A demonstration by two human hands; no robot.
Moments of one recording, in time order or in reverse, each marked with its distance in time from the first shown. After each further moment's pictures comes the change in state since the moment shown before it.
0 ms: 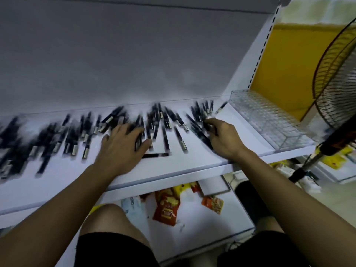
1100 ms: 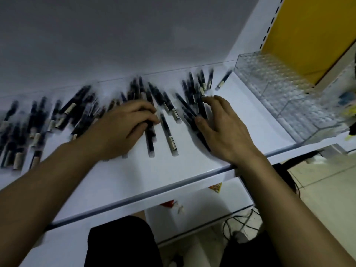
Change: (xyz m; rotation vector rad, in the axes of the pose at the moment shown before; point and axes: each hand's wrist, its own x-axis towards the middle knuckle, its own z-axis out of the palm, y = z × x) left_hand 0.077 0.022 0.012 -0.233 -0.078 0.563; right_hand 0.006 0.011 0.013 0.025 -0.015 0.018
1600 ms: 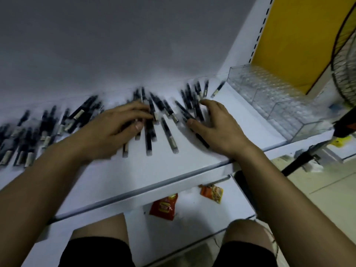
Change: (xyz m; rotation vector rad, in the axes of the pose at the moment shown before) left_hand -0.021 -0.004 -0.024 -0.068 -0.053 -0.080; right_hand -0.004 -0.009 -0.010 0.090 -0.019 0.004
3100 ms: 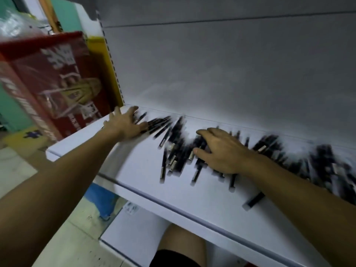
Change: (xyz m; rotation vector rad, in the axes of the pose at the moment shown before) left_hand -0.311 -0.177 -0.172 0.351 0.272 -1.443; right_hand 0.057 -0.306 0.206 -0.287 -0.502 -0.834
